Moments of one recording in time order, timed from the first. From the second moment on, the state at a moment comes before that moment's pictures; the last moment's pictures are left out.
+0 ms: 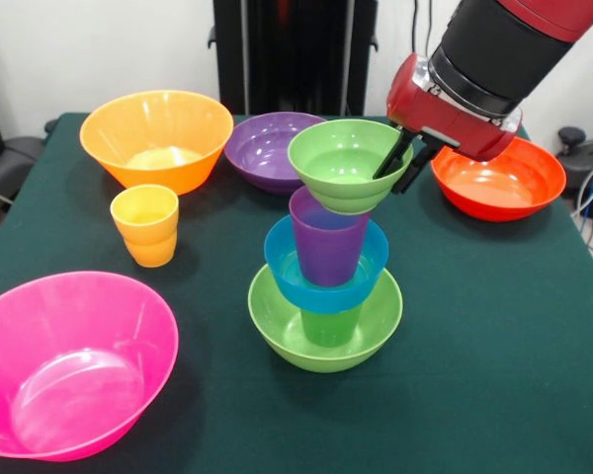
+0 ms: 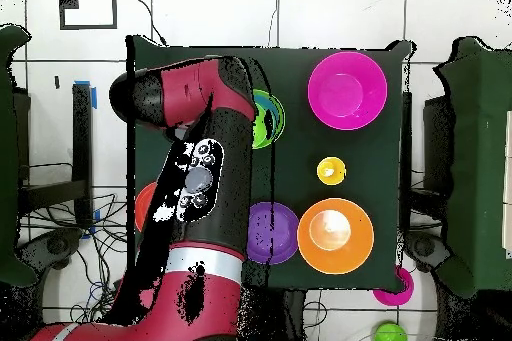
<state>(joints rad) 0.14 -0.42 -0.25 1.04 -0.19 1.08 2.02</state>
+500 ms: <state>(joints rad) 0.14 -0.42 -0.25 1.04 -0.19 1.08 2.02</state>
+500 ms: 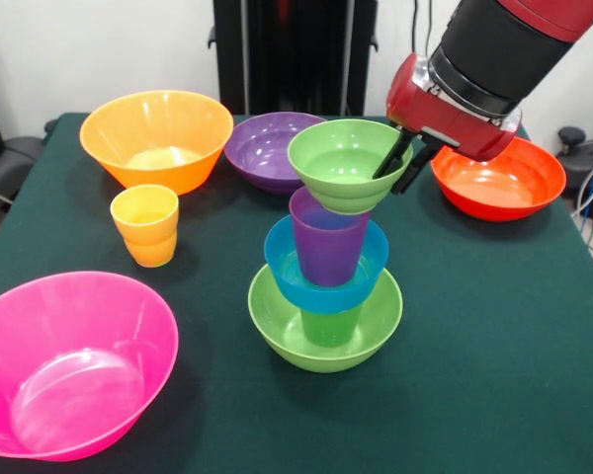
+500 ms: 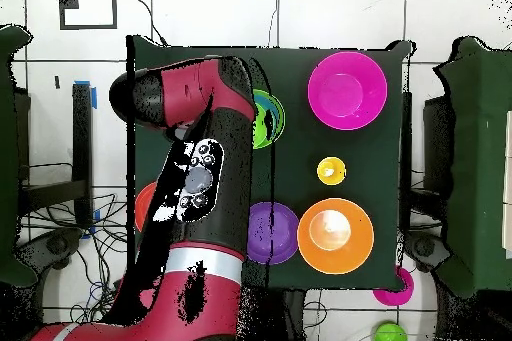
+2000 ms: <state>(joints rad) 0.14 -0.42 -0.25 1.04 -0.23 1.08 2.02</state>
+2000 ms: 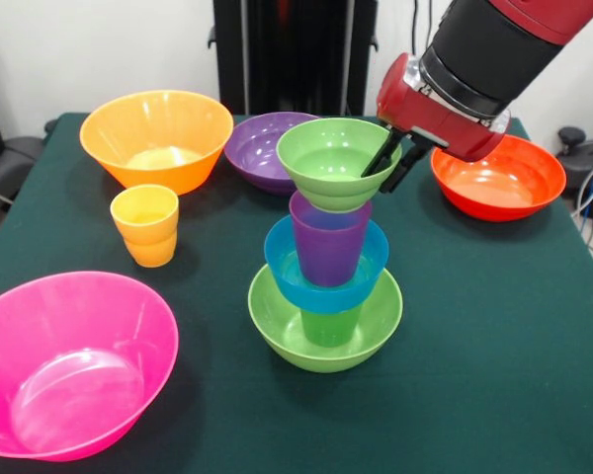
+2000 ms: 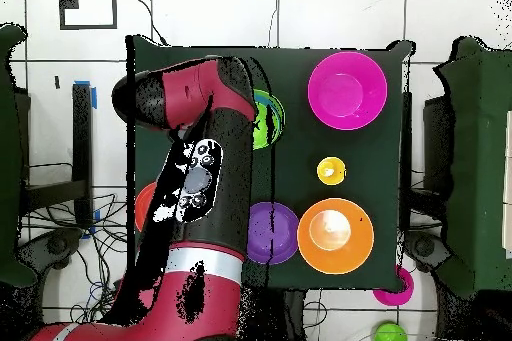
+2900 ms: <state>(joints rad) 0.14 -0.42 -0.25 1.08 -0.24 1.07 2.02</state>
